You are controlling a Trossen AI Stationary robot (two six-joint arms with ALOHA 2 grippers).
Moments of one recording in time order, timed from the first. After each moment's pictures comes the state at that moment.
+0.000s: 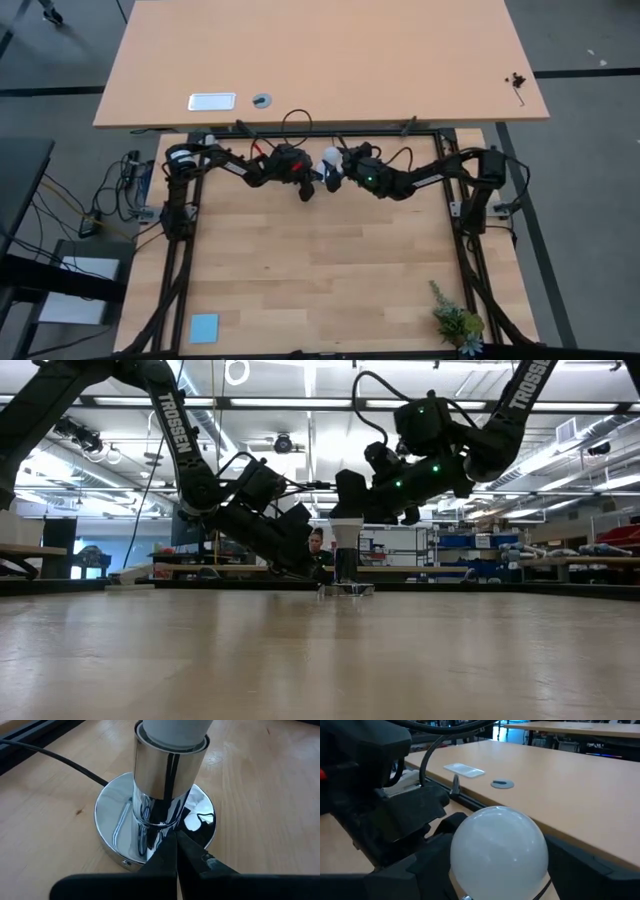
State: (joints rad) left arm 0.49 2.00 0.84 0.63 0.27 -0.01; right arm -0.27 1.80 0.75 0.82 0.50 0.14
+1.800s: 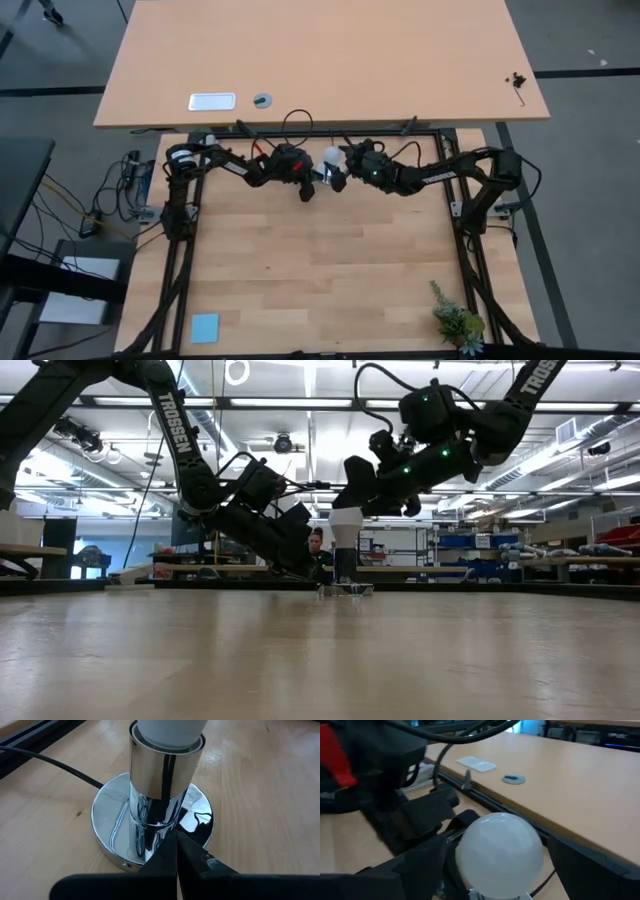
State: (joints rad) left arm 0.49 2.00 0.84 0.63 0.27 0.02; right arm -0.30 1.68 0.75 0.66 0.39 0.15
